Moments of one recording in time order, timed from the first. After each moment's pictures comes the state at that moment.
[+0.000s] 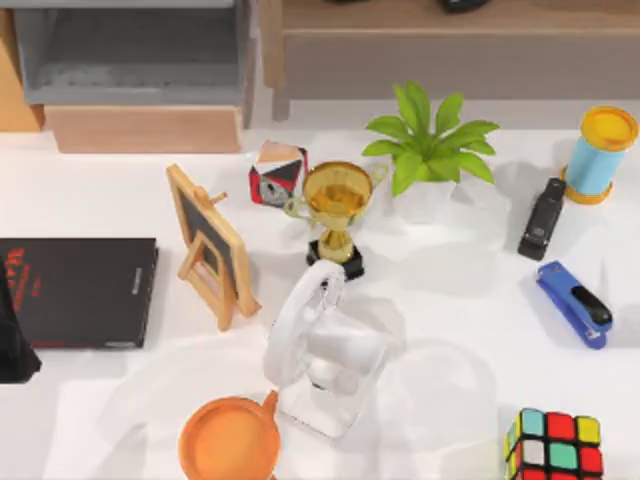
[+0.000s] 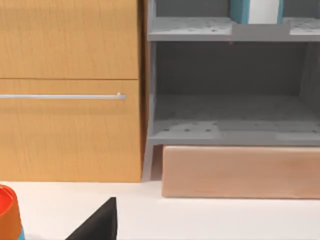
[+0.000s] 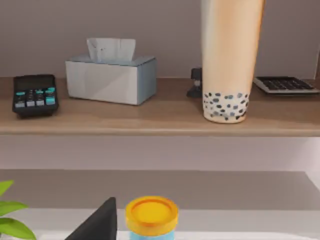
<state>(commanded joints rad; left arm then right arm) 0.00 0.00 0.00 0.00 0.00 0.00 -0.02 0.22 0.15 0.13 -0.02 0.00</state>
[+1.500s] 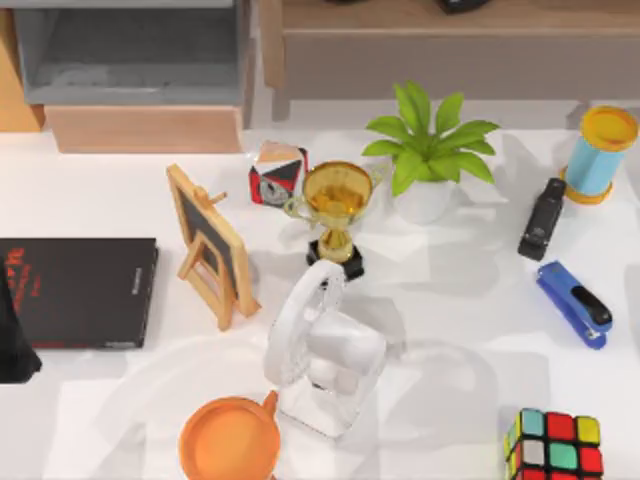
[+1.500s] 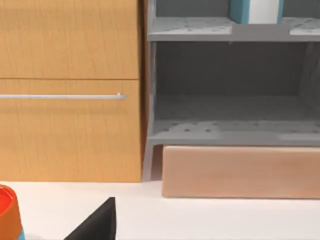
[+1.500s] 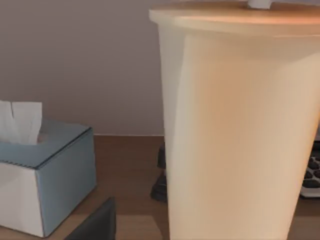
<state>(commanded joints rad) 0.00 0.00 0.00 0.00 0.00 0.00 -0.14 1.77 0.97 0.80 -0.11 0.01</state>
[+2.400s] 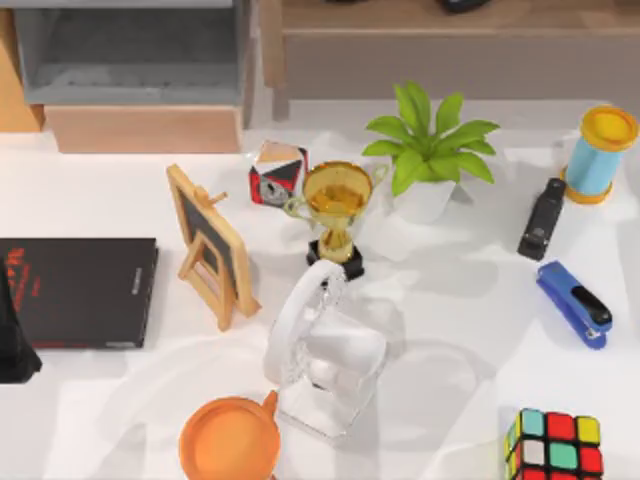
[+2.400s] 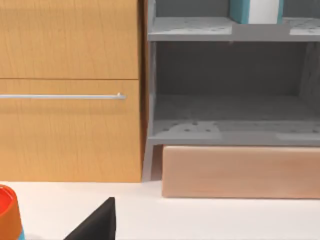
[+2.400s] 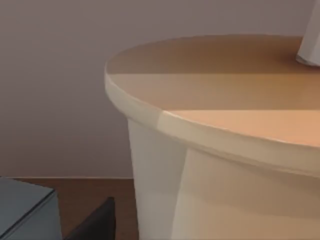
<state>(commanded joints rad) 0.00 0.00 0.00 0.00 0.00 0.00 -0.12 2.04 1.35 0.70 -0.09 0.00</state>
